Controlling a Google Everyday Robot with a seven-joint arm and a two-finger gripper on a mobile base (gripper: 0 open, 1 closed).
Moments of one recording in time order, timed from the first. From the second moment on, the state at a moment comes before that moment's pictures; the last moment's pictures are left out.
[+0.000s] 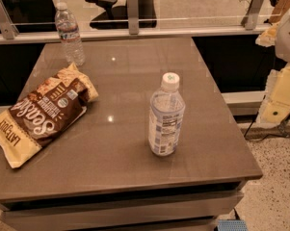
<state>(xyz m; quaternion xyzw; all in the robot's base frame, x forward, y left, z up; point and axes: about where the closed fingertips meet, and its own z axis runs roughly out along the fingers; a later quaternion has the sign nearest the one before) 0.438 -0.217 0.976 -0.60 0.78 -0.03 0.16</state>
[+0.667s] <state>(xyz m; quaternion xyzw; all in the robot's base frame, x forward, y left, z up) 0.433 -0.221 0.977 -0.59 0.79 -0.01 0.19</state>
